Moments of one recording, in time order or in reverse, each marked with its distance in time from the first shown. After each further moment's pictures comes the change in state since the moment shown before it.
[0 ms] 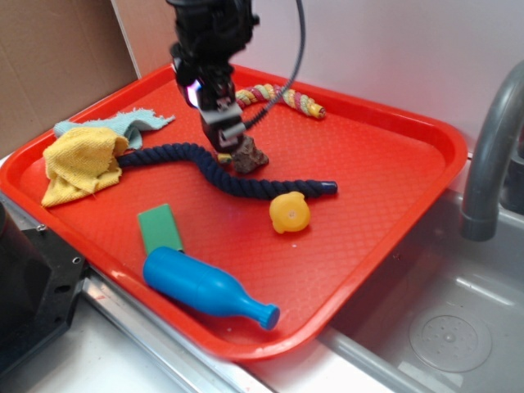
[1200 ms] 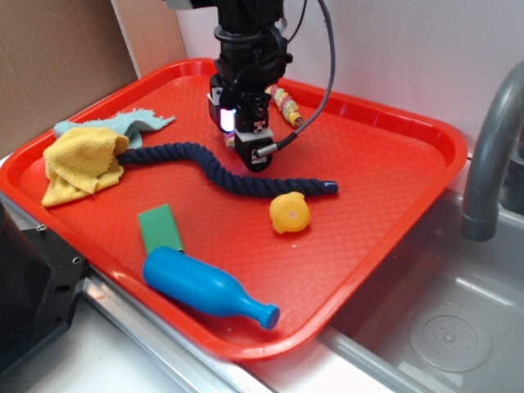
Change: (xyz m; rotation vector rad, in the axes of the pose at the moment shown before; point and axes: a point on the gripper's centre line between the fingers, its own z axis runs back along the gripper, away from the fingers) arm 0.031 0.030 -0.037 -0.039 0.074 0.031
